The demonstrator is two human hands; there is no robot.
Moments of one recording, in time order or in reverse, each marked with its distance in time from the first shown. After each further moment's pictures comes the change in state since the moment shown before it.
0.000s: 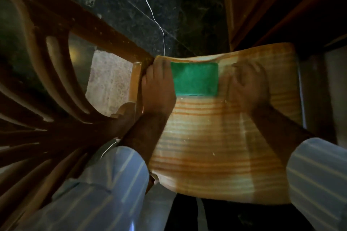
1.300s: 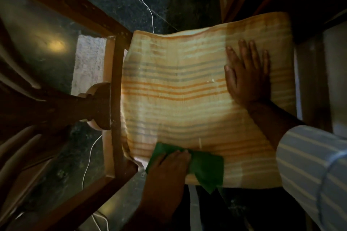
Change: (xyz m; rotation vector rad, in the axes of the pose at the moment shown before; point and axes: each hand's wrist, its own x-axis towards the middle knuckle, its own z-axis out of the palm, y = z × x) left_hand -0.240 0.053 -0.006 -0.285 -0.331 0.316; right_hand -0.031 0.075 0.030 -0.440 0.195 -0.249
